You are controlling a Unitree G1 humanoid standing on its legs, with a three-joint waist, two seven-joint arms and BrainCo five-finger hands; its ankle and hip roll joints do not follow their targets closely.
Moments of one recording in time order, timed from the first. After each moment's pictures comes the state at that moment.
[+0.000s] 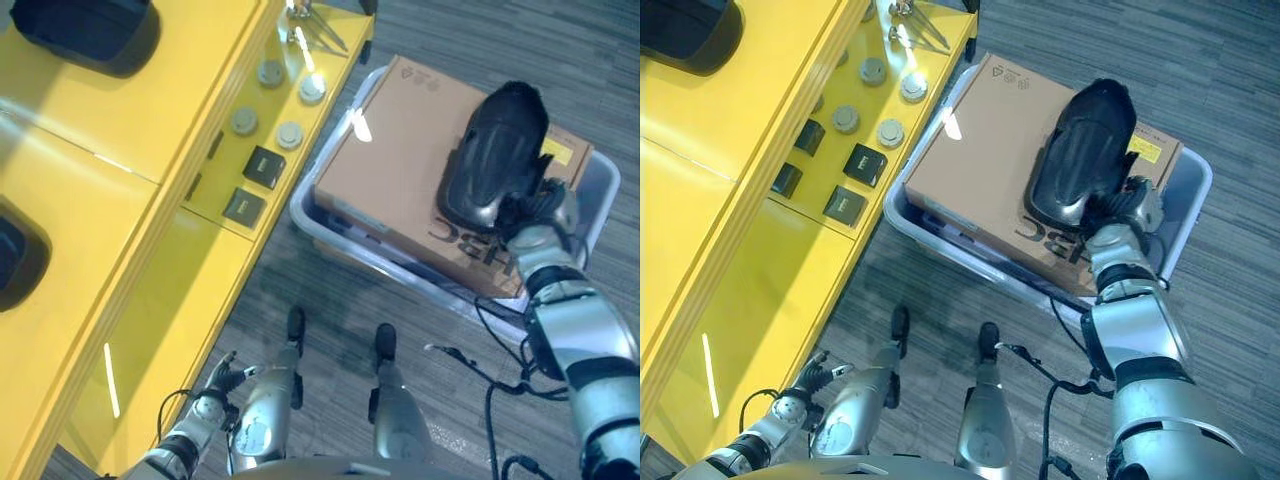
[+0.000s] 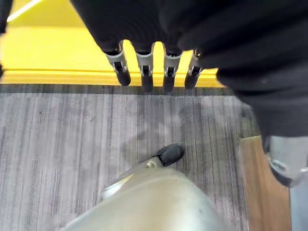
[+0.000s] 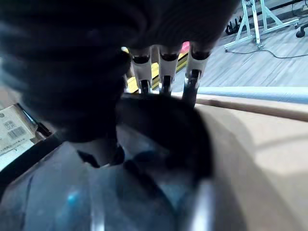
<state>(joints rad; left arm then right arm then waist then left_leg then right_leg) -0.14 0.21 -0.44 1.07 -0.06 -0.11 0.21 -0.98 -0.66 0.27 1.36 0.01 -0.04 -0.48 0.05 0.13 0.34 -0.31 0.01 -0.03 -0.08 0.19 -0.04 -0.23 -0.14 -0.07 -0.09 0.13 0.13</state>
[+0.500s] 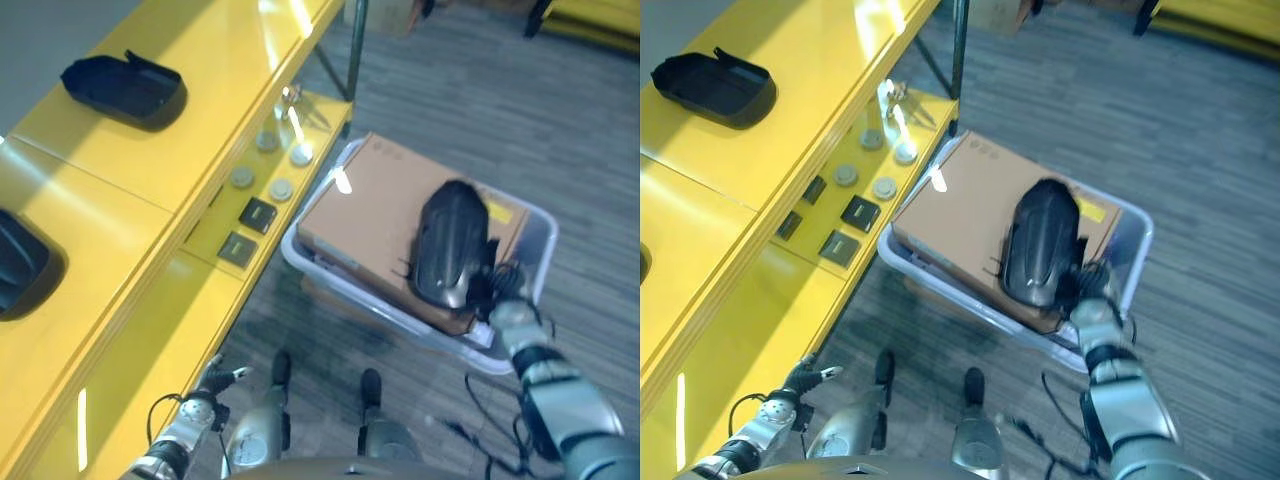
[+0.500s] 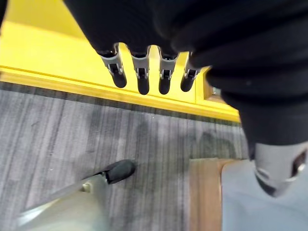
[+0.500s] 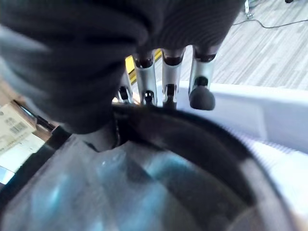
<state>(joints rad) -0.07 0.26 -0.27 0.95 -0.06 -0.08 0.19 -0.40 -0.56 0.14 0.98 0.03 -0.04 -0.37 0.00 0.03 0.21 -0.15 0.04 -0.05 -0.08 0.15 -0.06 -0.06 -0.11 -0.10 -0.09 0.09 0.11</state>
